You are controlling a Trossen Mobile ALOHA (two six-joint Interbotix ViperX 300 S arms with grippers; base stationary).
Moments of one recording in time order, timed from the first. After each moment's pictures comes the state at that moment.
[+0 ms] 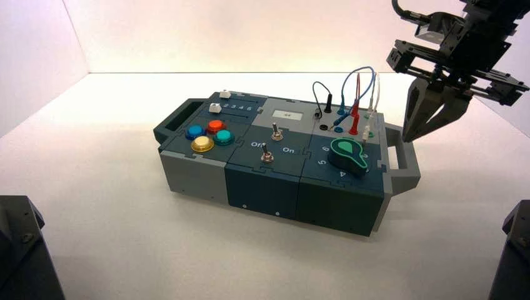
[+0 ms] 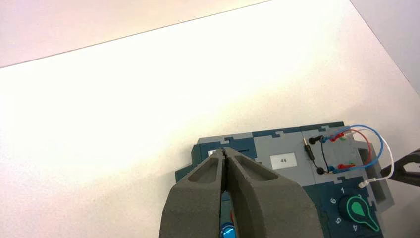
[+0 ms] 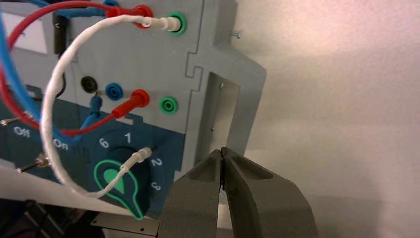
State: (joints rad) left arm -0.37 -0.44 0.62 -0.25 0.66 0.15; right arm 0.21 -0.23 1.03 0.32 0.71 0.12
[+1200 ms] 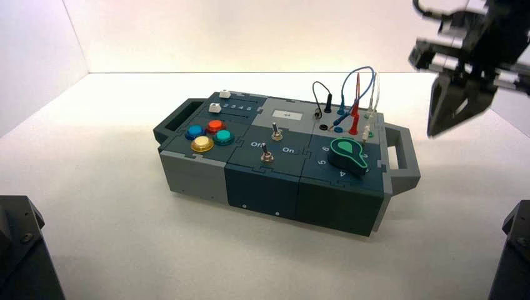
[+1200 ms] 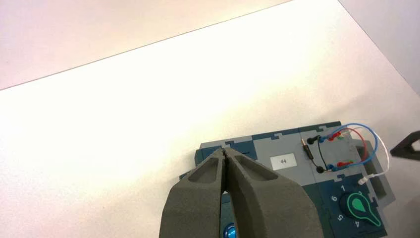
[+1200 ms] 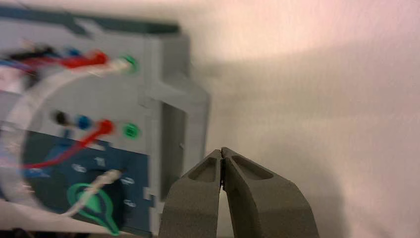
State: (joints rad) left arm -0.37 -0.48 0.62 -0.24 0.67 0.19; right arm 0.09 -0.22 1.02 0.22 0.74 0.14
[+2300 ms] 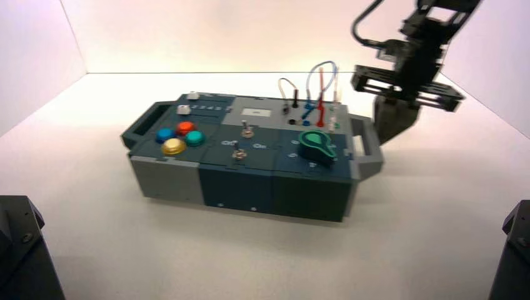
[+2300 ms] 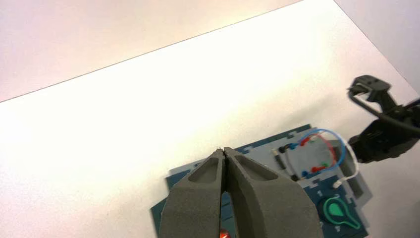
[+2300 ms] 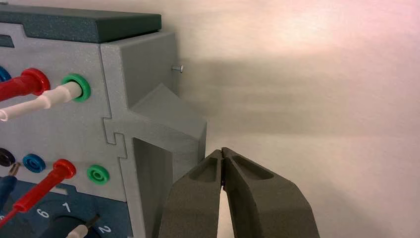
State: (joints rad) left arm -0.36 -0.48 0.60 -0.24 0.67 0.20; right arm 0.30 0.12 0.82 0.31 0.61 0.15
